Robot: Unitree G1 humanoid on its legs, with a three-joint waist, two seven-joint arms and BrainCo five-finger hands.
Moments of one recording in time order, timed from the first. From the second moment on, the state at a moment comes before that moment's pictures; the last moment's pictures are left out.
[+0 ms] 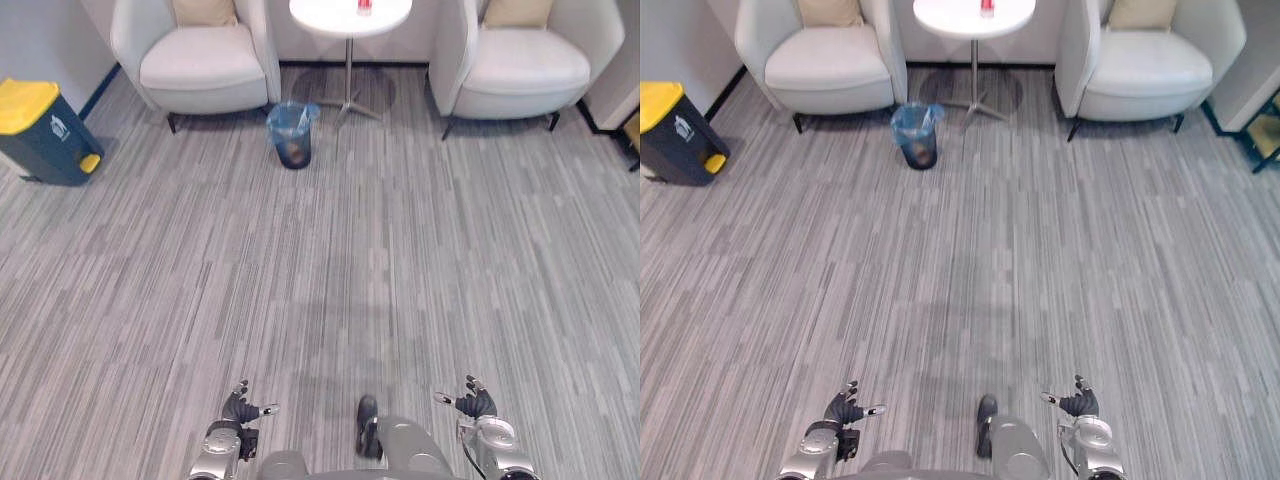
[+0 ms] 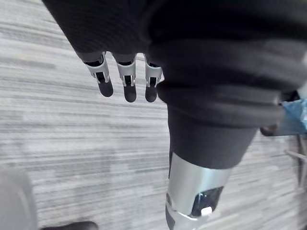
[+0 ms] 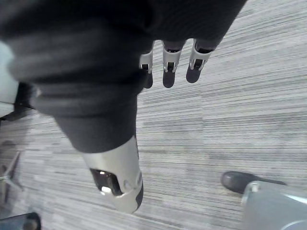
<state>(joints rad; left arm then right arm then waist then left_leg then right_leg) 0.03 0.11 0.00 0.91 0.01 -0.08 0.10 0.01 -0.15 -0.14 0.87 0.08 -0.09 -0.14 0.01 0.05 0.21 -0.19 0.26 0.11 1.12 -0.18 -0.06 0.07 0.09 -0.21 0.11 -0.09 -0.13</state>
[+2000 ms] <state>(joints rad) 0.03 0.07 -0.01 0.96 -0.01 -0.08 0.15 0.12 -0.07 -0.03 0.86 -0.01 -0.11 -0.15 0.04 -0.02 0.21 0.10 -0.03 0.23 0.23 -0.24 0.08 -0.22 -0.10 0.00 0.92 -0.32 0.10</state>
